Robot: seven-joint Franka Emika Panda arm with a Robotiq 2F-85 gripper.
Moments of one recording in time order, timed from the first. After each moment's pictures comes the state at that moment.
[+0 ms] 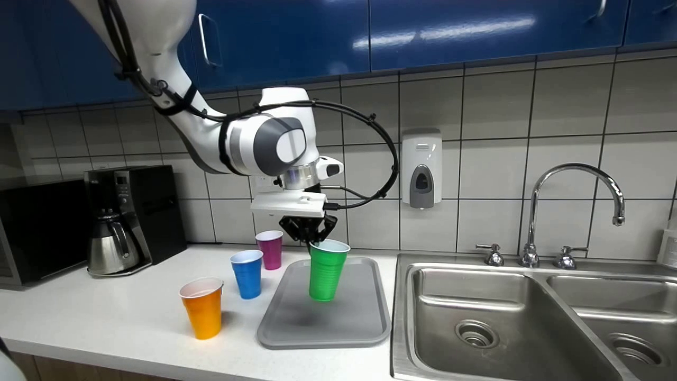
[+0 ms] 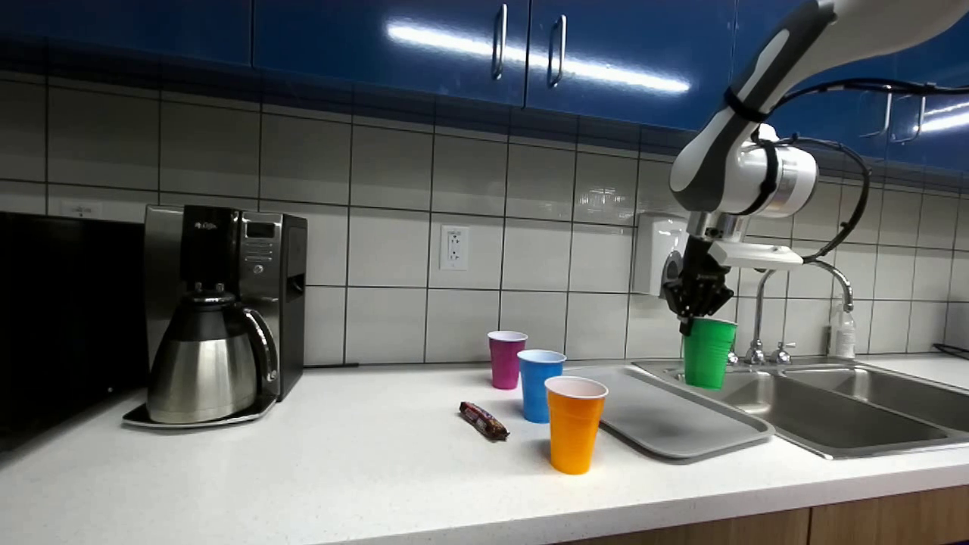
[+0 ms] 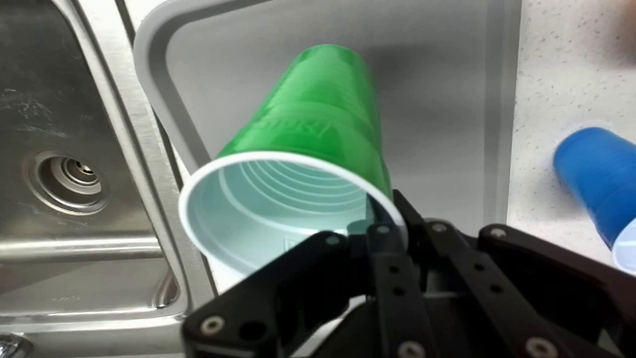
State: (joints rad) arm -0.06 -0.10 -0.14 -2.46 0.06 2.63 -0.26
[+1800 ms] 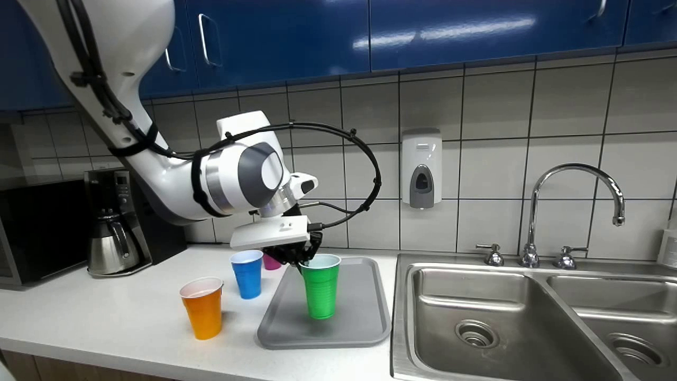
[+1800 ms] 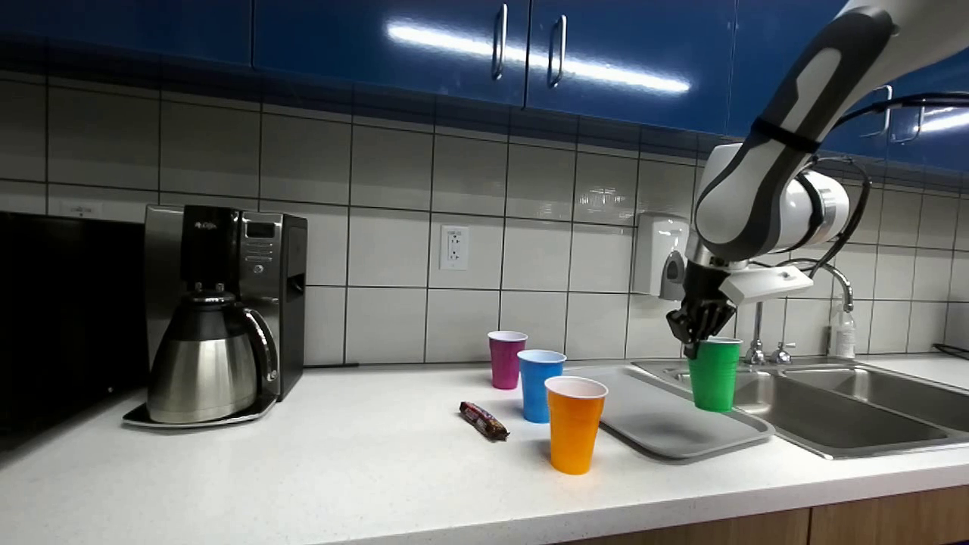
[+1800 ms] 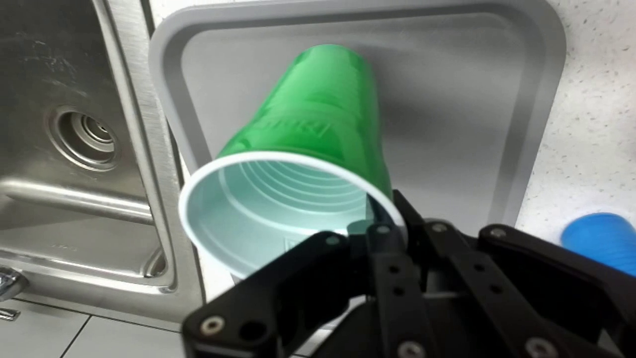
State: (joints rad) arm -0.09 -0.14 -0.09 -2.66 -0.30 2.87 -0.08
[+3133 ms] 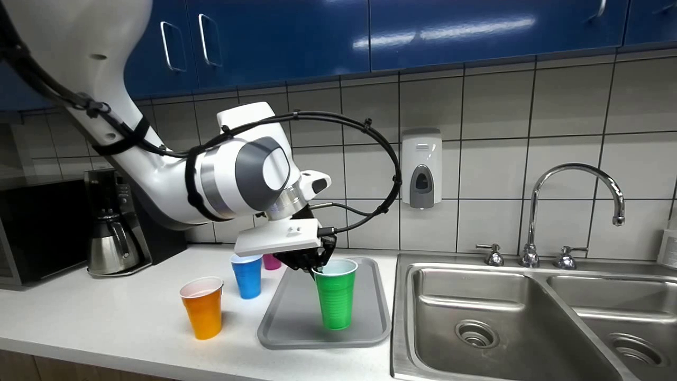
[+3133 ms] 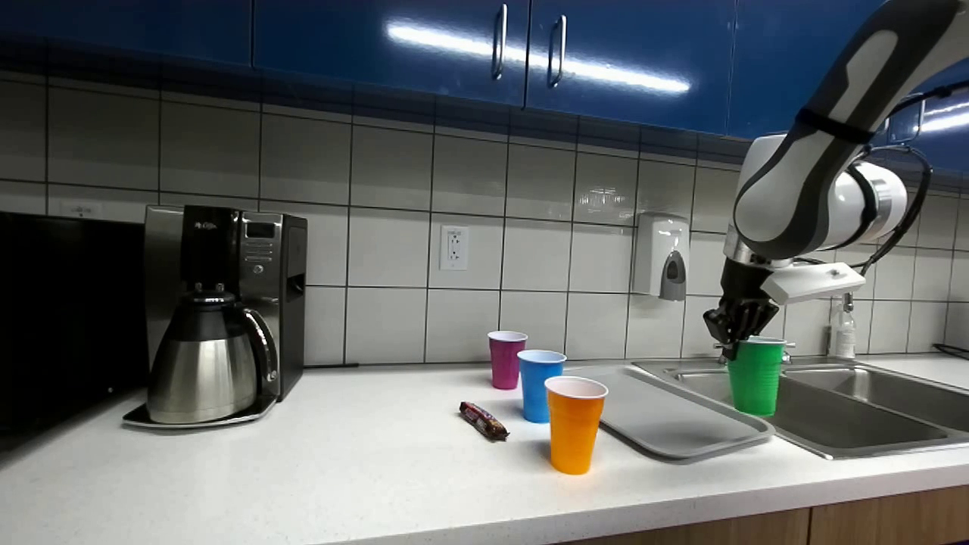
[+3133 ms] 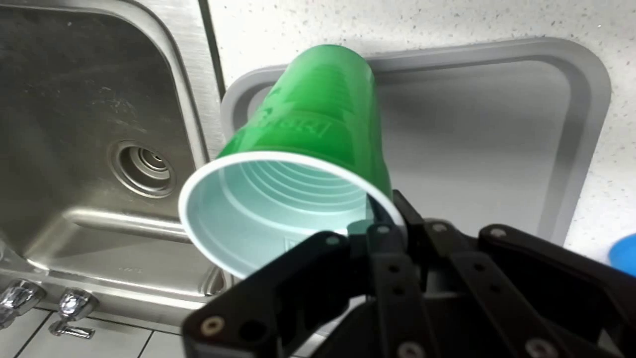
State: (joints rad) arm -0.20 -0.25 -0.09 -2.75 -0.35 2.88 -0.08
